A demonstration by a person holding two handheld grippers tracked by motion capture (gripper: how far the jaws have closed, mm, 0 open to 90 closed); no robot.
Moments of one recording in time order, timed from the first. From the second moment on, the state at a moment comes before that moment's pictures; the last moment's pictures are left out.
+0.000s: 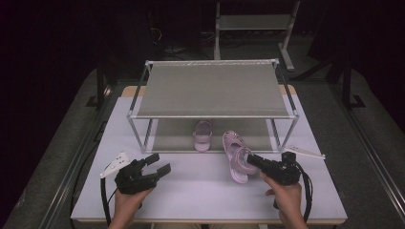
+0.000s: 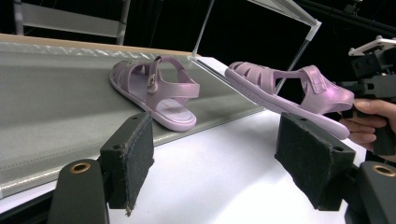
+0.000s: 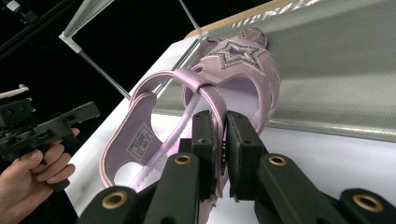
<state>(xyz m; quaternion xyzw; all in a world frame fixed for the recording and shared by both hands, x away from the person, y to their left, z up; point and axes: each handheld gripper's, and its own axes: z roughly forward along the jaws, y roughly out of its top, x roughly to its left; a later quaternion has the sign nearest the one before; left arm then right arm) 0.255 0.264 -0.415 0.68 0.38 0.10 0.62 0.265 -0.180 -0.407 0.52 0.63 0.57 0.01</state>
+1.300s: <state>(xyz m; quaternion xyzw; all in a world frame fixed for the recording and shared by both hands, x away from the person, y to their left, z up) 0.256 0.263 -0.414 0.68 0.37 0.10 0.62 0.302 -0.157 -0.419 0.54 0.62 0.57 0.03</state>
